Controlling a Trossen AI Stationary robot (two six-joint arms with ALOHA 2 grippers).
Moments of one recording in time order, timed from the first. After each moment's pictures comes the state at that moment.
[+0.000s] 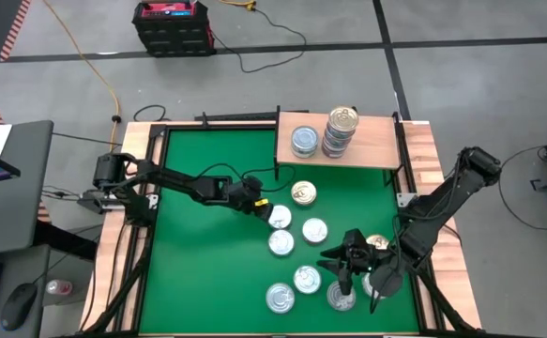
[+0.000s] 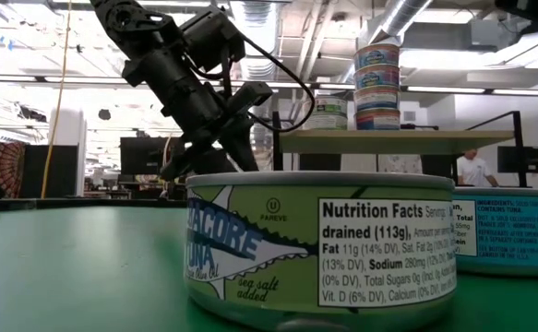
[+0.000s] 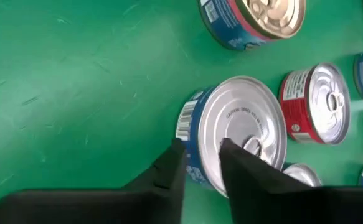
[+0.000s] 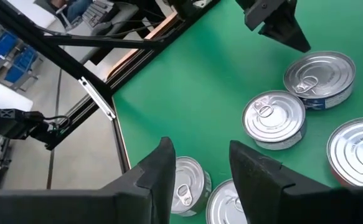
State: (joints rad) left arm 0.05 1.69 0.92 0.00 -0.07 -0.99; right arm 0.80 1.36 0.98 -0.27 0.79 1.17
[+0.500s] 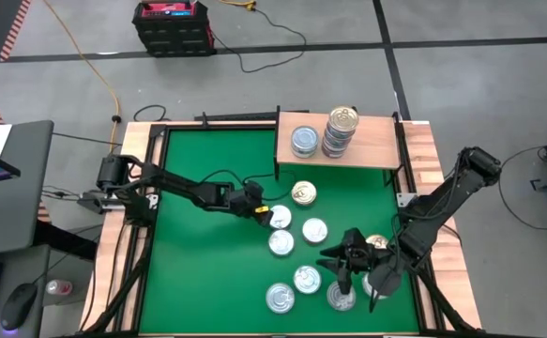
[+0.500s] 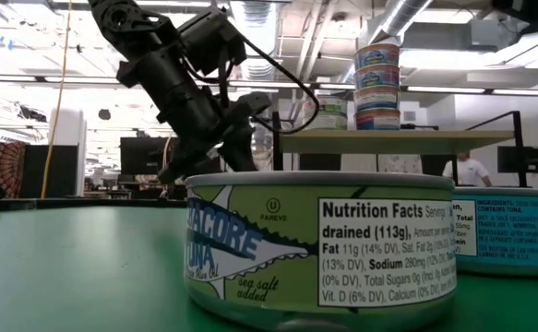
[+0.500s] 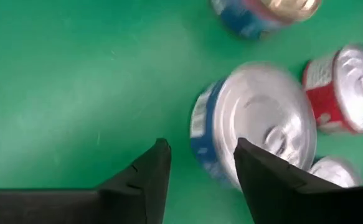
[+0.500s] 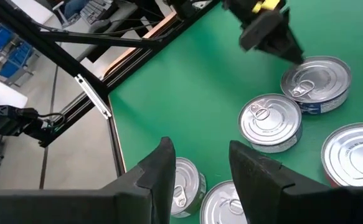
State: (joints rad) left arm 0.00 1.72 0.92 -0.01 -0.16 -0.92; right arm 0.79 1.36 0.98 -0.28 0.79 1.14
